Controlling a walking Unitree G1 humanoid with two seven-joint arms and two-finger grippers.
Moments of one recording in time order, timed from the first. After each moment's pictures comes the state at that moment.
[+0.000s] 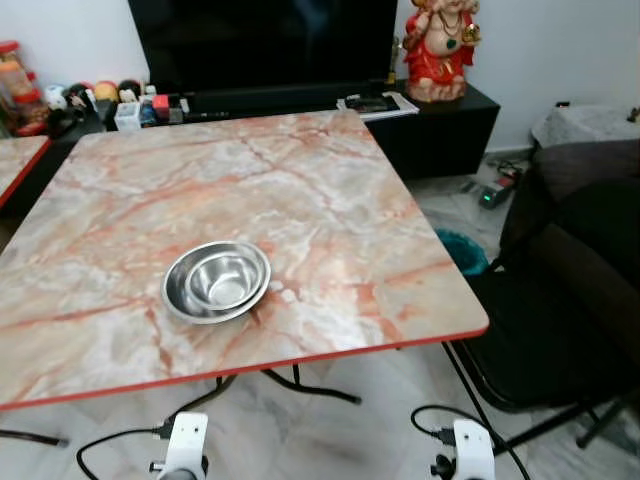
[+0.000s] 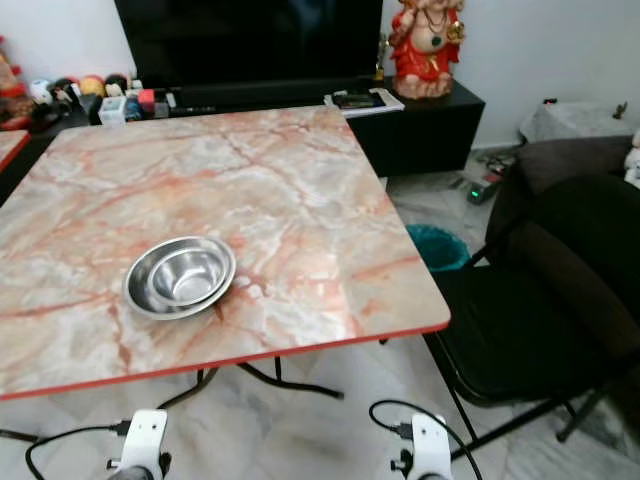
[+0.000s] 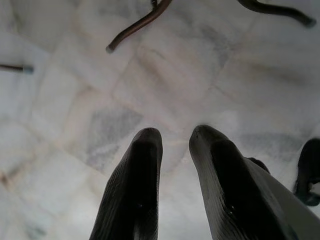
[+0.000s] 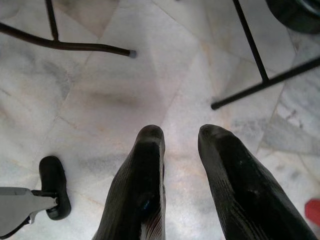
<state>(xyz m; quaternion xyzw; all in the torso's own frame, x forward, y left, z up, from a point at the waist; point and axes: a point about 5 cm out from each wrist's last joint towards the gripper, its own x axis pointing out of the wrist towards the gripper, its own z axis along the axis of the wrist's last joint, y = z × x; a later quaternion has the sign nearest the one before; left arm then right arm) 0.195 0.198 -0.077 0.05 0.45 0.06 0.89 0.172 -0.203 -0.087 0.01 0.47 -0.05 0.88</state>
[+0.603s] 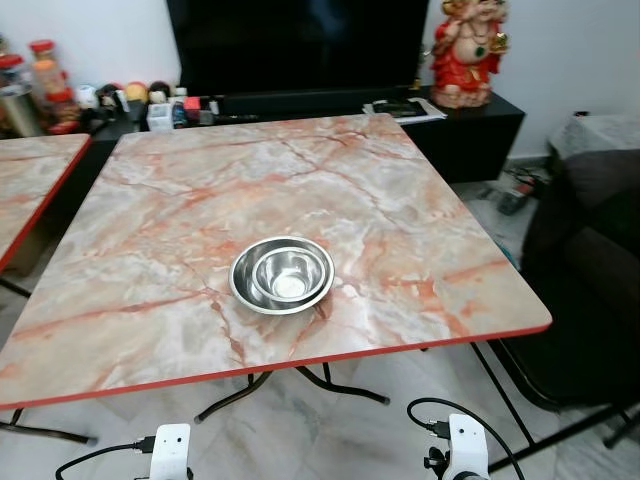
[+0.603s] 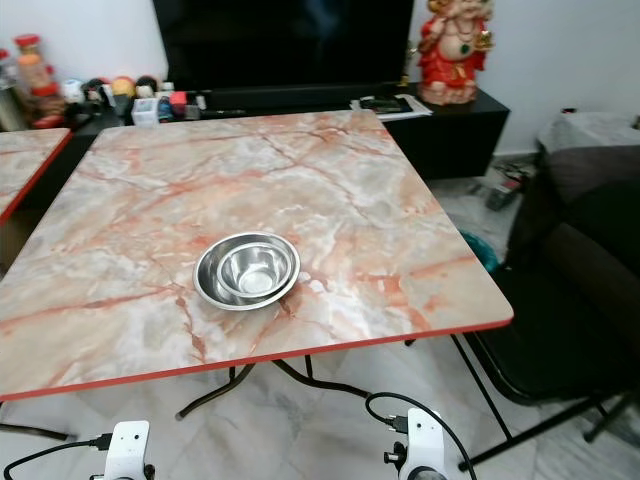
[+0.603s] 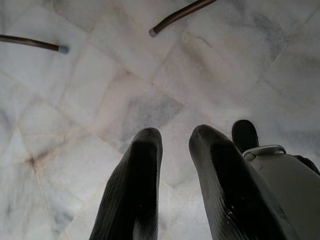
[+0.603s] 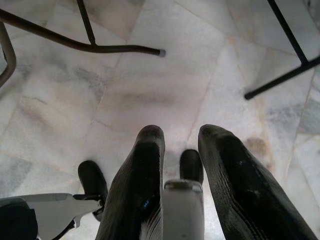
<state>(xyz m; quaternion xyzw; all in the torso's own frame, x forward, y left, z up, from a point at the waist) 0.182 0.218 -0.080 0.04 0.46 0.11 0.88 0.179 -0.189 -0.086 0.03 0.46 -0.05 0.89</state>
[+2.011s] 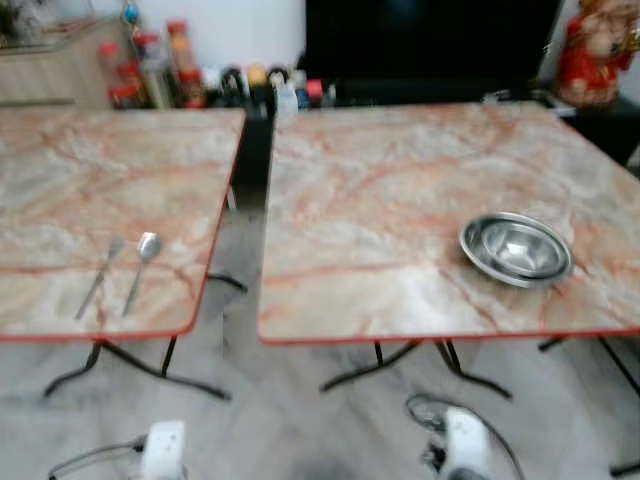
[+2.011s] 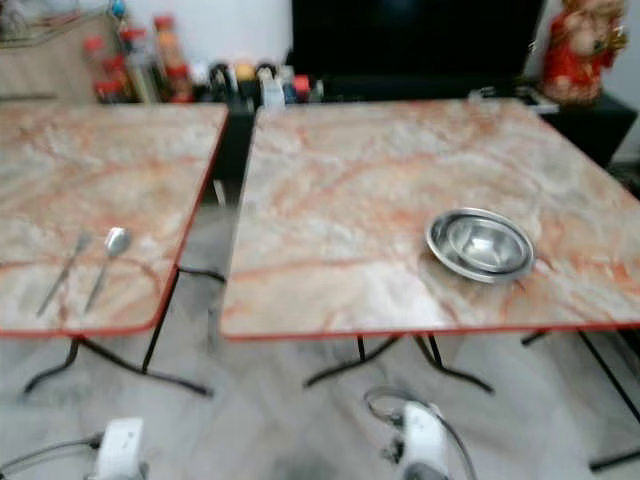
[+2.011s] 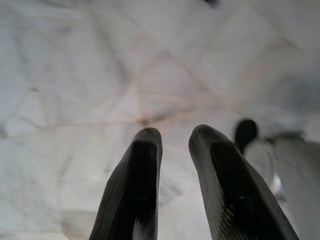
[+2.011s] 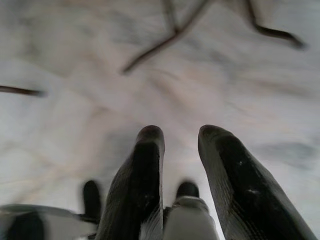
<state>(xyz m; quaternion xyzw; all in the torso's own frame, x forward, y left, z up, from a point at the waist) 0.173 0.232 -0.081 0.04 0.47 0.14 0.87 0.194 -0.173 -0.080 0.04 0.44 -0.04 0.90</state>
